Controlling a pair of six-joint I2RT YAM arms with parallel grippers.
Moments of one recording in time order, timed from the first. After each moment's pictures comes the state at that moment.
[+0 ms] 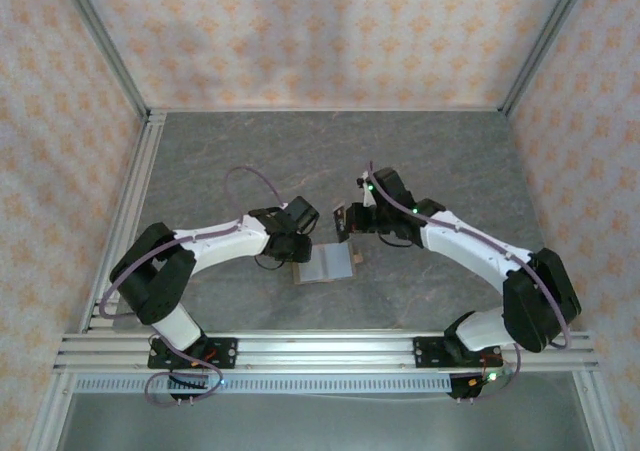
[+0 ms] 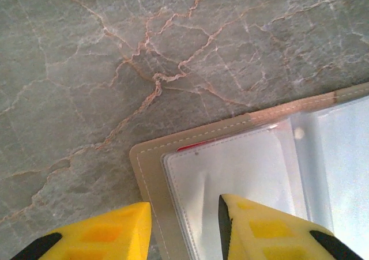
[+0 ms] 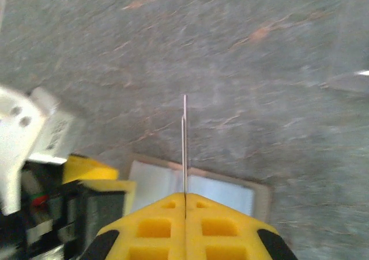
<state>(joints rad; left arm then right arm) -0.71 1.64 0.95 -0.57 -0.04 -0.67 0.62 1.39 0.90 -0.34 -0.24 0.56</state>
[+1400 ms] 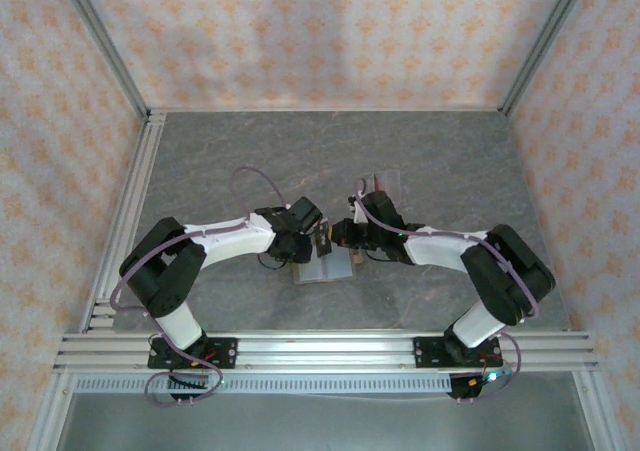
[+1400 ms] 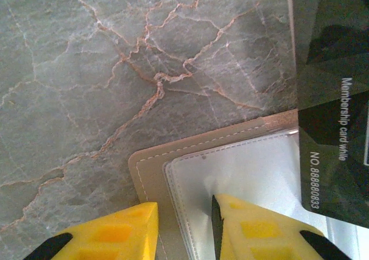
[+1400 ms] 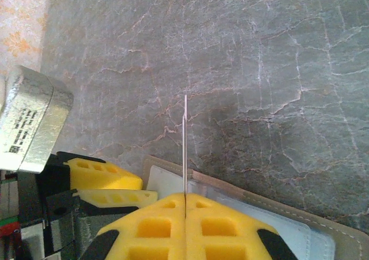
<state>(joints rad) -0.71 1.69 0.97 -0.59 -0.05 -0.66 0.63 1.57 0.67 0.19 -0.39 0.74</state>
